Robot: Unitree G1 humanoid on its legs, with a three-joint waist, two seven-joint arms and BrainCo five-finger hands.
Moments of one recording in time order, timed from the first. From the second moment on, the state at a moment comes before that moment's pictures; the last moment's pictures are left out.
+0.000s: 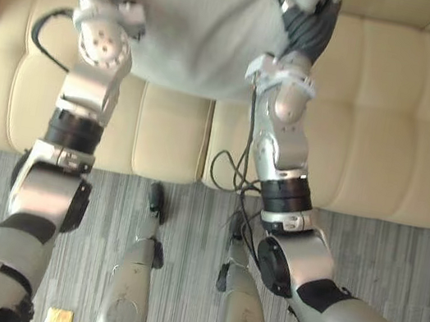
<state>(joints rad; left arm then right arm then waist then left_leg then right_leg) -1.15 0.39 -0.03 0.42 -0.15 -0.04 0.57 -1.07 0.04 -0.02 0.26 0.19 -0.15 -0.50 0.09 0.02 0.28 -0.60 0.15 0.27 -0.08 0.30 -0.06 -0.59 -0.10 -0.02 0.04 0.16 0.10</state>
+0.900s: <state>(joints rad) -1.22 0.53 0.16 0.59 -0.27 -0.07 0.42 -1.28 -0.43 -0.10 0.51 0.29 -0.12 -0.48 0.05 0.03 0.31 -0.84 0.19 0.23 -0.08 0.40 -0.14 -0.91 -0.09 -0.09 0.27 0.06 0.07</state>
